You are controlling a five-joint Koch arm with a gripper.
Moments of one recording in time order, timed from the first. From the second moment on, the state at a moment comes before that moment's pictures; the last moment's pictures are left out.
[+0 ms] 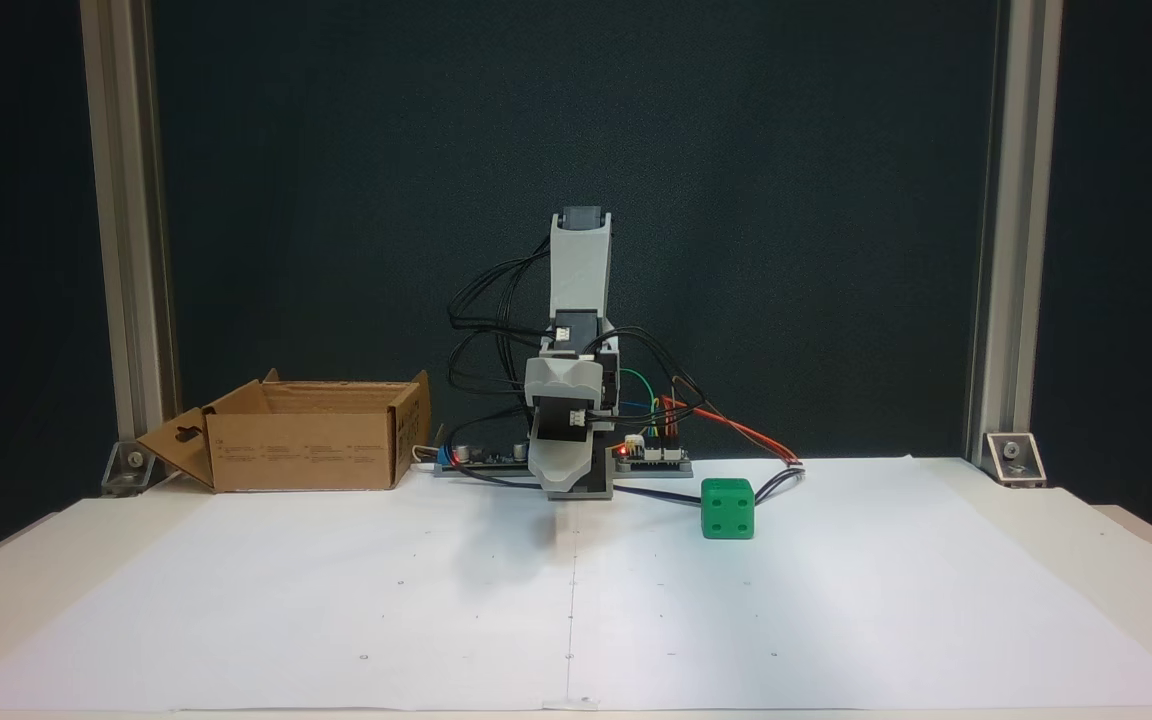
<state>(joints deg) 2.5 129.4 176.4 -61.3 -5.4</state>
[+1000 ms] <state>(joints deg) 0.9 129.4 150.1 2.8 3.8</state>
